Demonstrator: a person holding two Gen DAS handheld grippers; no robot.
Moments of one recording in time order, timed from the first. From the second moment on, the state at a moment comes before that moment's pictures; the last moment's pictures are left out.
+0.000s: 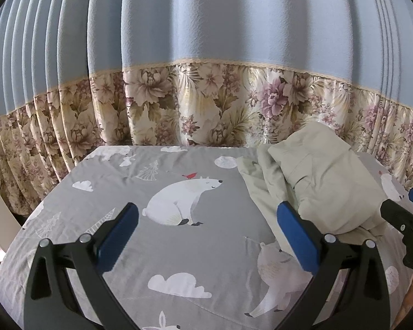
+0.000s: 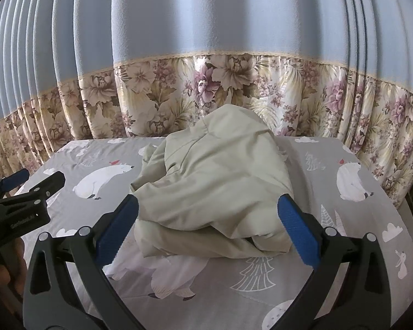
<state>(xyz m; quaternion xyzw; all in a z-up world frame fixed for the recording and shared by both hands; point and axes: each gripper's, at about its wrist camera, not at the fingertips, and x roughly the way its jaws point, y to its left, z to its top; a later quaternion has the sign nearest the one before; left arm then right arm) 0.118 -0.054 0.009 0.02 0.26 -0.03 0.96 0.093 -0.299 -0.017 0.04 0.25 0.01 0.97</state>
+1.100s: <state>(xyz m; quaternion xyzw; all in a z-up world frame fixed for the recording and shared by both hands) 0.114 -0.057 0.018 0.03 0.25 -0.05 0.97 0.095 -0.299 -0.017 0.03 0.25 0.01 0.97</state>
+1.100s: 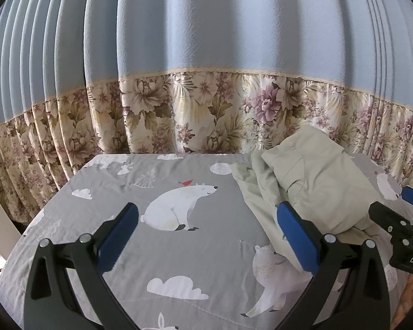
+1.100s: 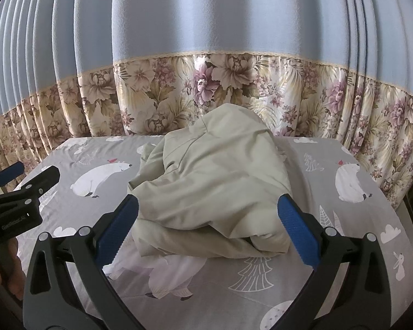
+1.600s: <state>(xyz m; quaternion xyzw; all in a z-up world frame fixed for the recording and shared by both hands) 0.114 -0.055 0.014 0.03 0.26 -0.06 0.96 0.093 -0.300 -0.021 0.02 0.25 0.01 0.97</state>
